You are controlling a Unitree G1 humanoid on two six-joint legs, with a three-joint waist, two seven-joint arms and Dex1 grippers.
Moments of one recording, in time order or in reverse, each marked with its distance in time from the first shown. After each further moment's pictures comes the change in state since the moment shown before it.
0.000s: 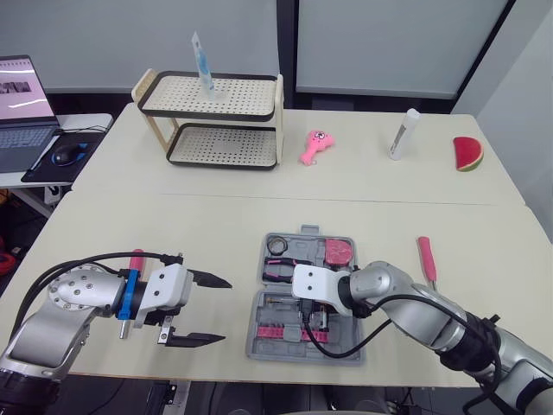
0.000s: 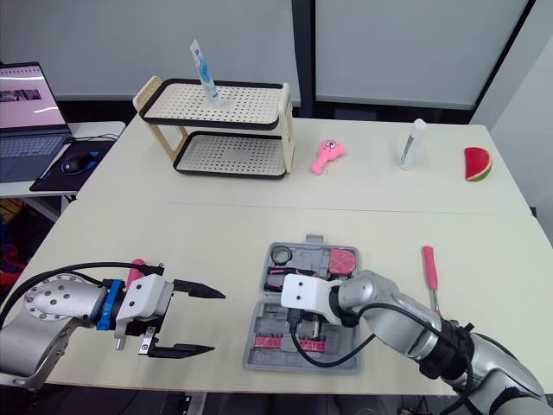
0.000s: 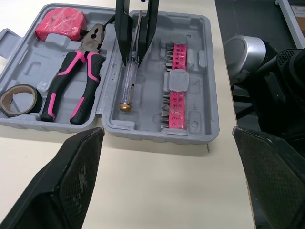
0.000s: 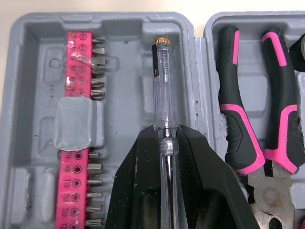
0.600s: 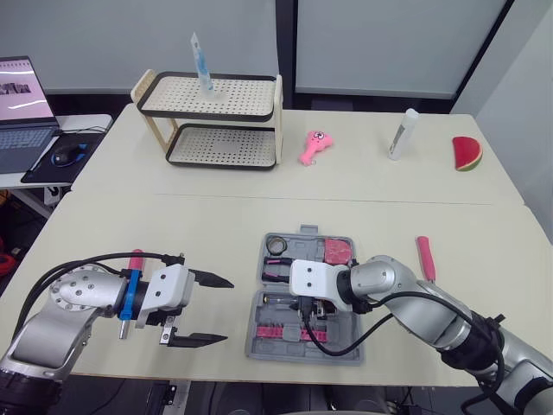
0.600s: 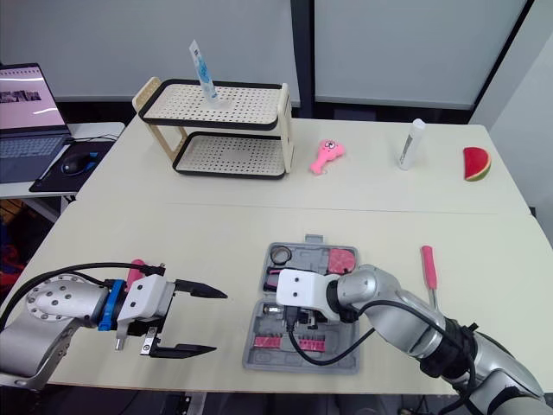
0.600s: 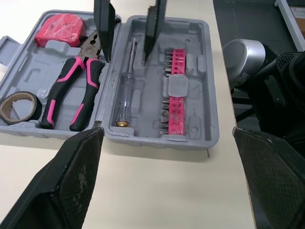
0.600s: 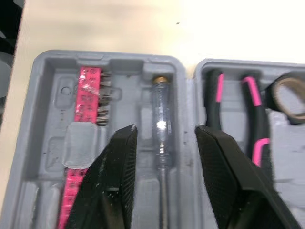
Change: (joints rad) left arm 0.000 -0.016 0.000 -0.011 0.000 0.001 0.006; right arm -0.003 -0.013 -0.063 -0.047 0.001 -0.091 0.054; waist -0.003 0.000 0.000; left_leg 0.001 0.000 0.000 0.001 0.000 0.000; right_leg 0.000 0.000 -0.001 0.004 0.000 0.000
